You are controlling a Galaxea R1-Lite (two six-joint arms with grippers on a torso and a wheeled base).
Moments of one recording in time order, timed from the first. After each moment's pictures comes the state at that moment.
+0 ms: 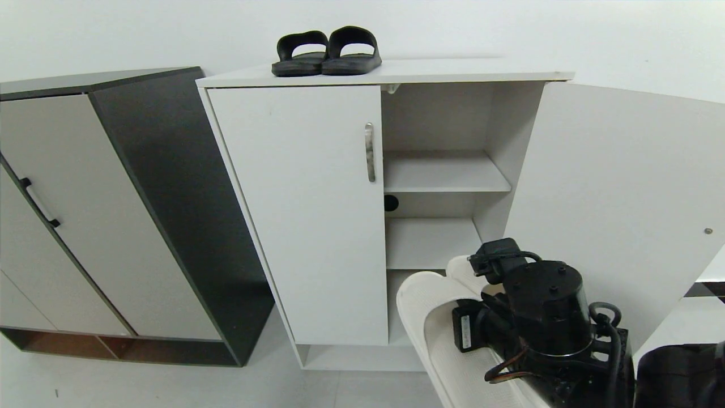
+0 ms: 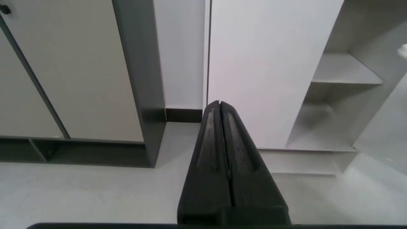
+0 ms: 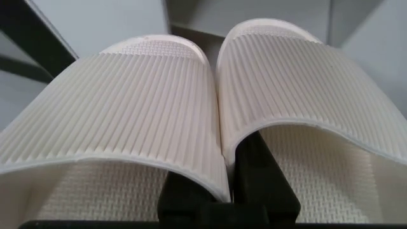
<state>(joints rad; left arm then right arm) 0.00 0.00 0.00 0.00 0.05 -0.02 0.89 1.78 -0.68 -0.73 -0.57 0.24</state>
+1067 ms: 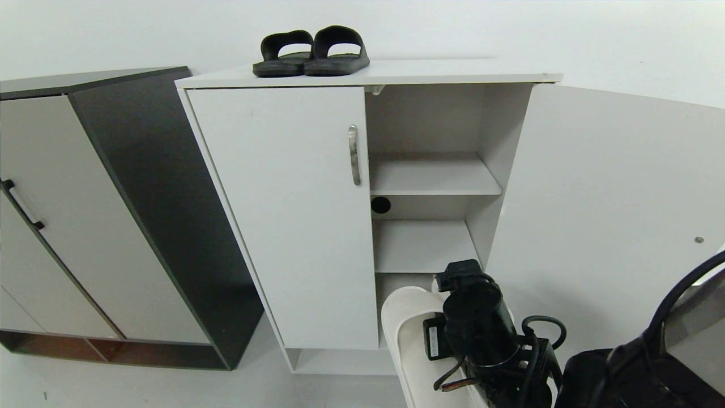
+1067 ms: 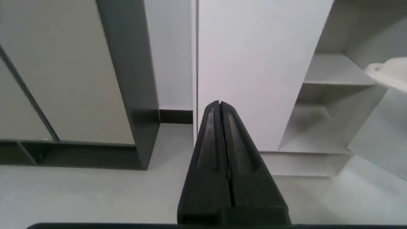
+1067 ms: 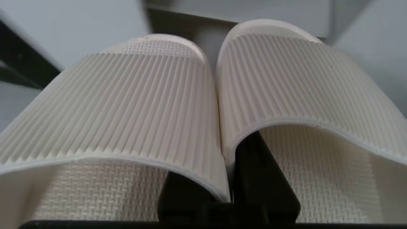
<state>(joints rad) 0.00 0.00 0.00 0.00 0.05 -0.02 0.92 1.97 -0.76 -0.74 -0.65 0.33</state>
